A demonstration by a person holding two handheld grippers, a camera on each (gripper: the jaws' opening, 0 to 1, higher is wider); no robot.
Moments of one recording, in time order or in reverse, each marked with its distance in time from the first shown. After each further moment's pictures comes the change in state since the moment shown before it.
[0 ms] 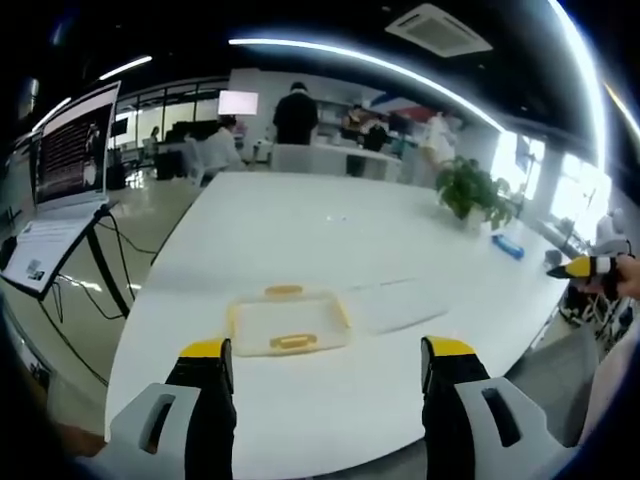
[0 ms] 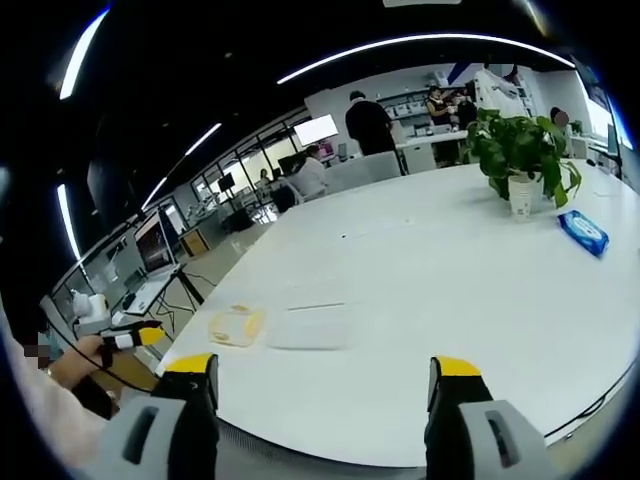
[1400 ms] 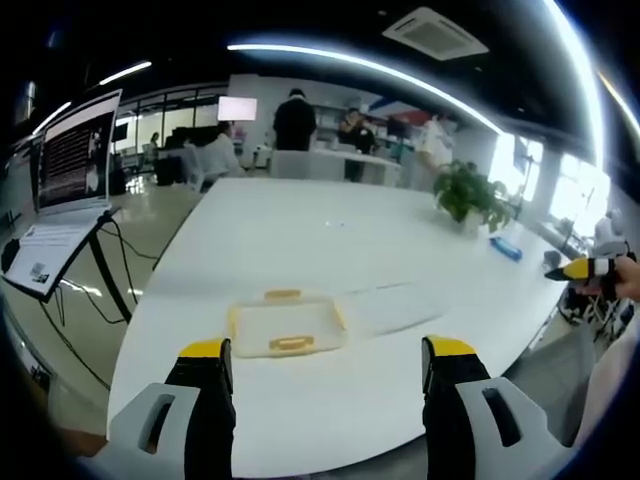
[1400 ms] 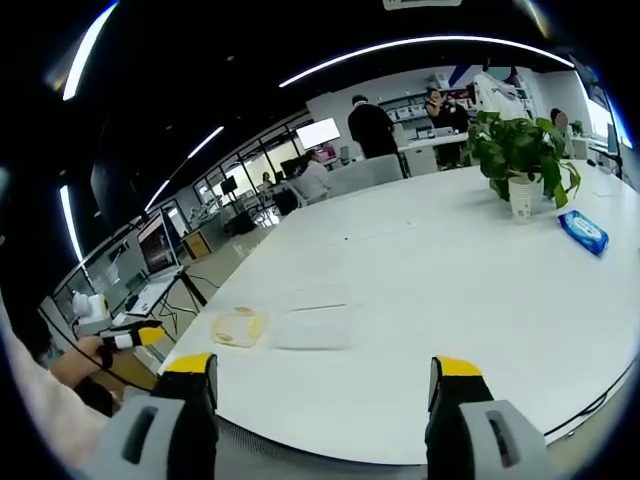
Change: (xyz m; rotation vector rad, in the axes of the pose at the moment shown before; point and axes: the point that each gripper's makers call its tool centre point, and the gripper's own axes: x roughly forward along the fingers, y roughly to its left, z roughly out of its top) left arm -0.012 -0.007 0.004 0.010 -0.027 -0.001; right arm -0.008 -0.001 -0.004 0.000 -0.019 0.011
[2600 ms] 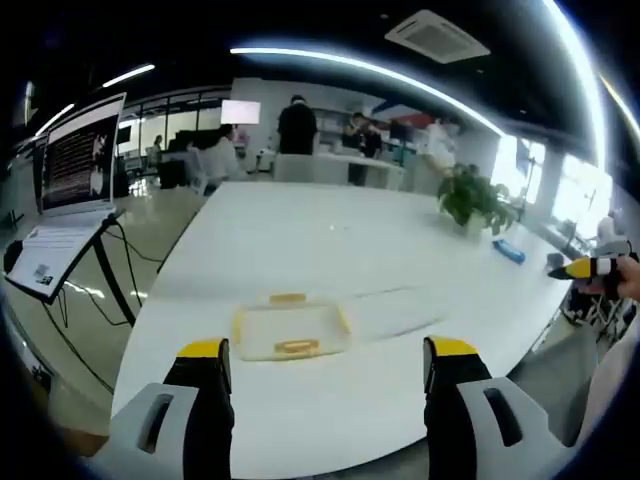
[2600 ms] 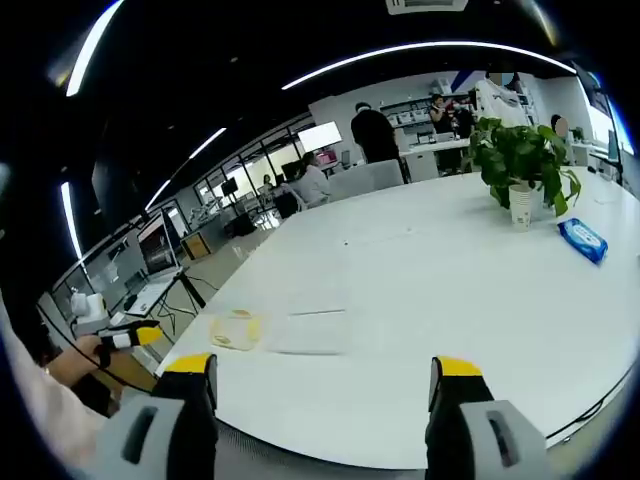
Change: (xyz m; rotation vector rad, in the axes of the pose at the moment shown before) left arm -0.003 0.004 0.005 0.000 -0.016 0.014; right arm -0.002 0.003 0.007 -0.018 -0.015 -0.004
